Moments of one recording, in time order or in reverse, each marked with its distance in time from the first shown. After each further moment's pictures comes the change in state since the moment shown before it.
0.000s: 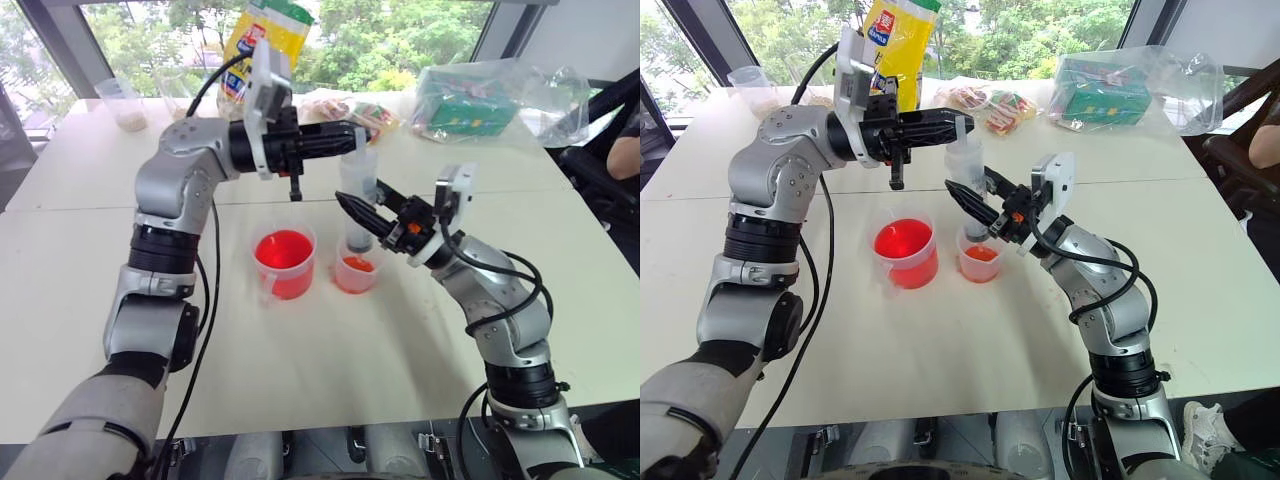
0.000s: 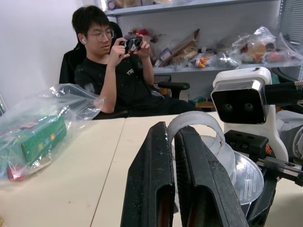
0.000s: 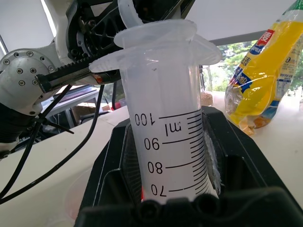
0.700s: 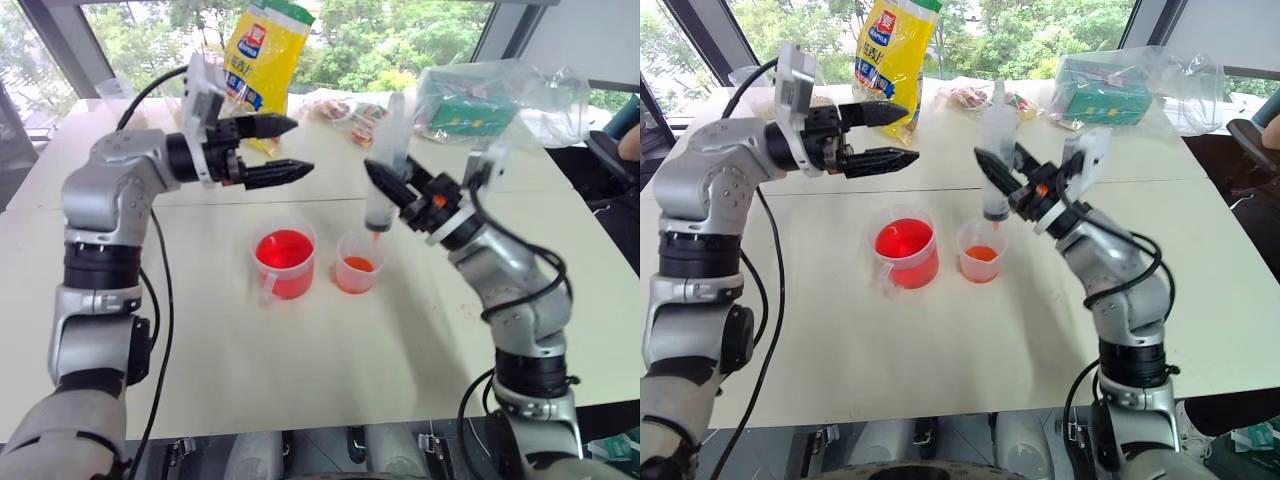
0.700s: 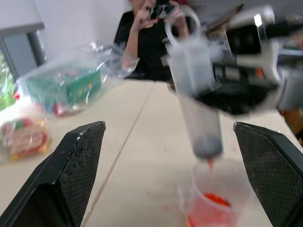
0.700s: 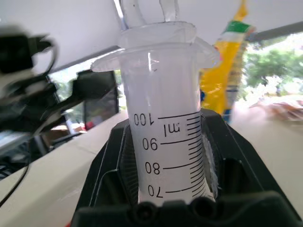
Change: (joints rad) left arm 0.176 0.238 0.078 -0.161 -0.065 0.158 0.046; right arm -0.119 -0.050 -0.182 -0.024 0.163 0.271 -0.248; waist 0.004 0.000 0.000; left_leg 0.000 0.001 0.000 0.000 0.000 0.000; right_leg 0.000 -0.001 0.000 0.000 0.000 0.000
